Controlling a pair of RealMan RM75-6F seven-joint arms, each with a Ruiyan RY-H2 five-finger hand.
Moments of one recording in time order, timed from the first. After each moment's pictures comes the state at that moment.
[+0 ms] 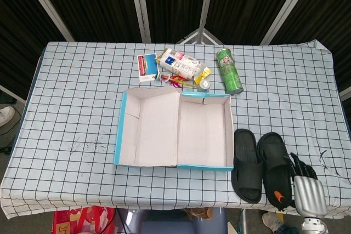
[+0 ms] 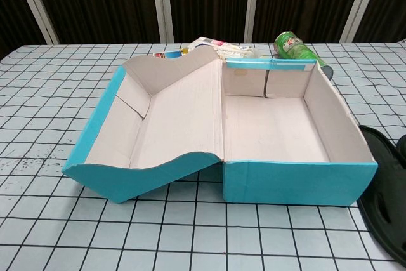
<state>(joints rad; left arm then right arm) 0.03 -0.97 -0.14 -1.67 1.28 1.52 -0.12 -0.08 -1.27 -0.01 -1.89 -1.45 1.52 -0.41</state>
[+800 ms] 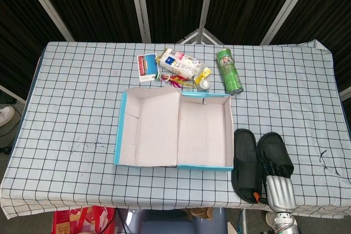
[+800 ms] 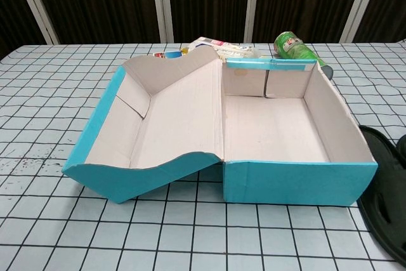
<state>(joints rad) 0.03 -0.97 -0.15 -1.66 1.26 1.51 -0.15 -0.04 -1.49 -0.01 -1.76 -1.38 1.45 -0.57</state>
